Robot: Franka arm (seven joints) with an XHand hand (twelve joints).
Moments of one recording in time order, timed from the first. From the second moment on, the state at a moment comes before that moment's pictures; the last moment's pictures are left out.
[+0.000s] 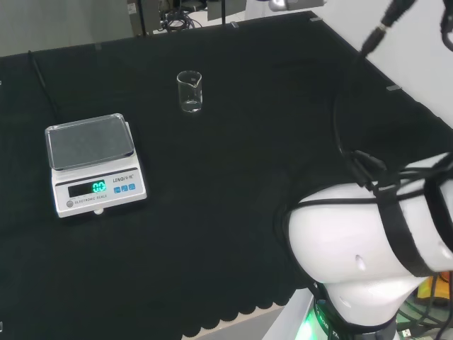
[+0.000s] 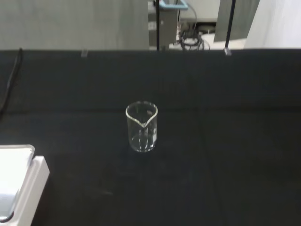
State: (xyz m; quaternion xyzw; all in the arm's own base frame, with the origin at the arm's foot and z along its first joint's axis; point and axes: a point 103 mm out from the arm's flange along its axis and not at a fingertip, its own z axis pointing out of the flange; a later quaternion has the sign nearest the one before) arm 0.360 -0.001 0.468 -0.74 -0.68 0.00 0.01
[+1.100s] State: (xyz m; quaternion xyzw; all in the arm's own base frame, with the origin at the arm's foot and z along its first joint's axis) arm 0.531 -0.018 0.339 -0.73 -0.68 0.05 0.08
